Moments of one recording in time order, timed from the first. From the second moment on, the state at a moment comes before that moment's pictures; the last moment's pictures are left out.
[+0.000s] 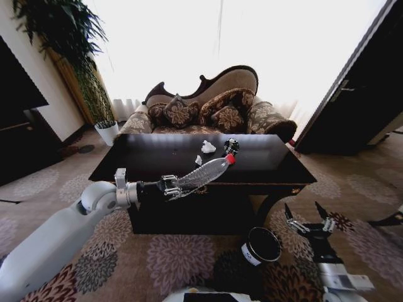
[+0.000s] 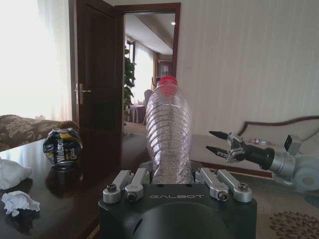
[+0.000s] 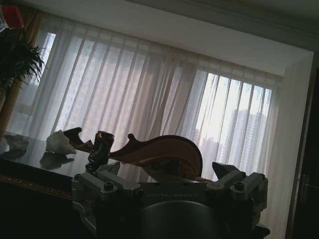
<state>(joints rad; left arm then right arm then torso) 0.83 -0.64 -0.21 -2.05 -0.93 0.31 0.75 -1.85 1.33 1.01 2.07 0.31 0.50 -0.21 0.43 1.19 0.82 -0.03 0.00</state>
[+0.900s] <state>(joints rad) 0.76 -0.68 -0.09 -2.02 -0.92 0.33 0.74 -1.90 1.19 0.85 2.19 0.67 0.50 -0.40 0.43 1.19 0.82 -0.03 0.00</state>
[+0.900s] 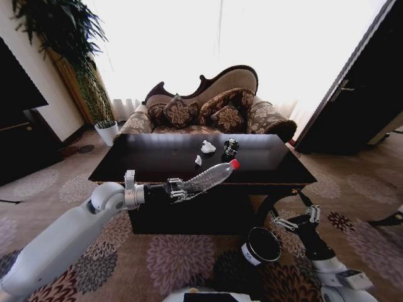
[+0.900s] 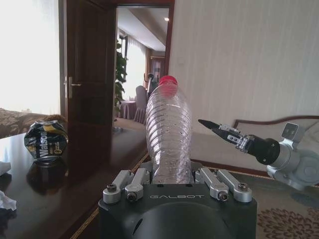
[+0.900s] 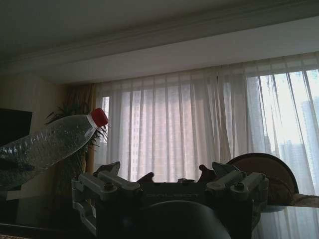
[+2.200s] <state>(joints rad) 0.66 -0.77 0.07 -1.97 -0.84 0.34 0.83 -1.90 1.14 0.65 2.24 1.01 0.36 -0.49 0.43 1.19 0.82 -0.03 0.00</state>
